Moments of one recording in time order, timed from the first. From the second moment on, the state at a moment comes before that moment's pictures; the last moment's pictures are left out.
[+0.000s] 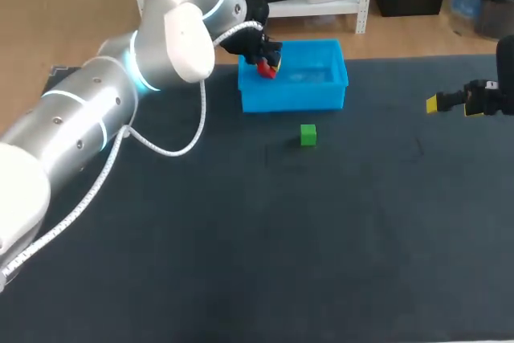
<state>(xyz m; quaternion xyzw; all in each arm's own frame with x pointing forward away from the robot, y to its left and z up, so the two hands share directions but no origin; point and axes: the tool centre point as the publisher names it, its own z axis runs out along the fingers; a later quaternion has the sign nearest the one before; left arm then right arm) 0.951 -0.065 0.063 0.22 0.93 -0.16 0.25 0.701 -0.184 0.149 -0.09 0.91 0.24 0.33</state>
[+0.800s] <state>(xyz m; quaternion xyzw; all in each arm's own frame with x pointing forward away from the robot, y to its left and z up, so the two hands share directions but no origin) 0.950 -0.068 0.051 0.21 0.93 -0.13 0.25 0.701 -0.184 0.149 -0.09 0.91 0.24 0.33</state>
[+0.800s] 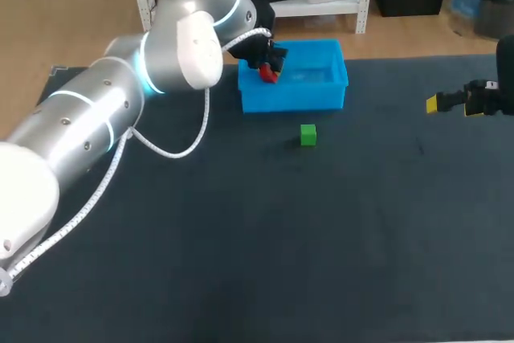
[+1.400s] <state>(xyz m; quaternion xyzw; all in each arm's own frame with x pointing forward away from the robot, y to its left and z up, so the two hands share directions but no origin) 0.955 -0.073 0.086 0.23 0.93 -0.13 0.27 0.701 -0.184 0.149 -0.09 0.91 0.24 0.33</state>
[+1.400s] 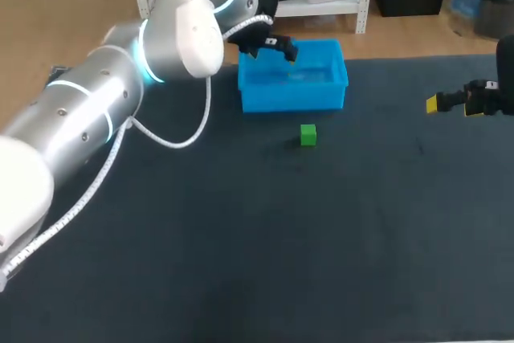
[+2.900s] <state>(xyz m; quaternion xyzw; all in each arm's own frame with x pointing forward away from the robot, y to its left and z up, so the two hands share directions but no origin) 0.757 0.035 0.140 0.21 0.97 -0.11 0.10 0.701 -0.184 0.149 -0.09 0.91 0.24 0.33</state>
